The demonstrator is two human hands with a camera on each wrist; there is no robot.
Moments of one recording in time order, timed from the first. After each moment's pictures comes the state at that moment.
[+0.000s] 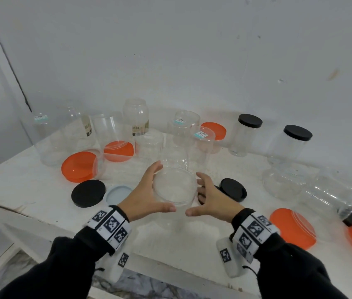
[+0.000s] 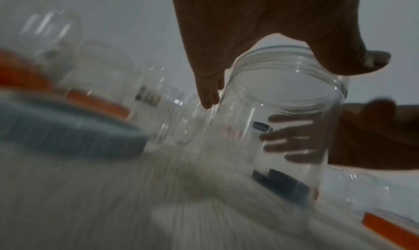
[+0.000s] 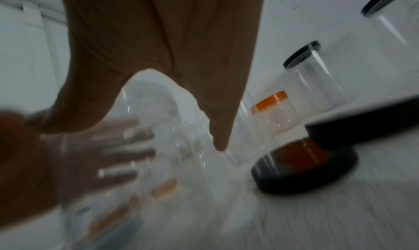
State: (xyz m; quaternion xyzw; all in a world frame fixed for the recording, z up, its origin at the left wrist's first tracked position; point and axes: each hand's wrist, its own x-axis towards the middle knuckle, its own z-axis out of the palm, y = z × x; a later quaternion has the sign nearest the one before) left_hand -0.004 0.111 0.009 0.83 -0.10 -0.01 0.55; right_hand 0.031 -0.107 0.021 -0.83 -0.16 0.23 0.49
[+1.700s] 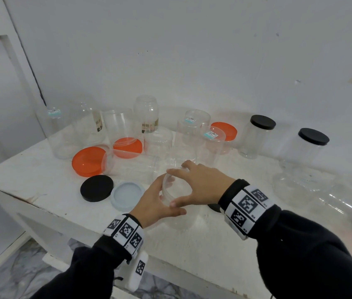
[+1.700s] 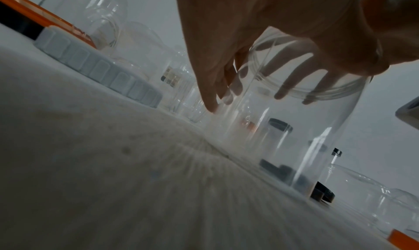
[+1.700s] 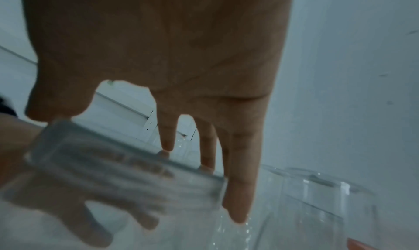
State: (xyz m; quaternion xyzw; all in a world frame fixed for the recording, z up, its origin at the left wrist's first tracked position) left_hand -0.013 0.096 -0.012 0.78 -0.04 0.01 0.62; right_hand 0.034 -0.053 0.090 -0.93 -0.35 0.13 0.00
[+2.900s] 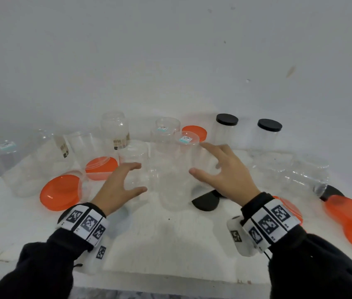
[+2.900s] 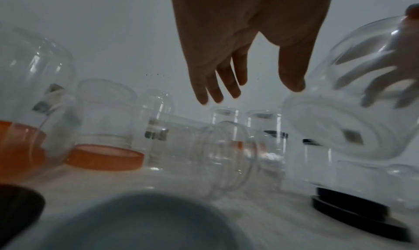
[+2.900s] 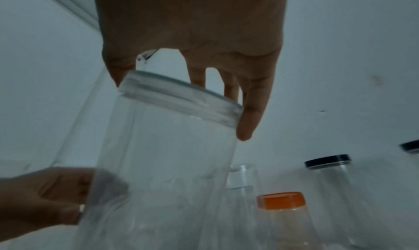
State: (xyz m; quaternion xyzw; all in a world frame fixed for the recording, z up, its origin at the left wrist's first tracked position) left_hand 0.037 0.169 0.028 0.89 -0.15 0.12 0.42; right_hand 0.002 -0.101 0.107 -0.94 -0.09 -0.14 0.31
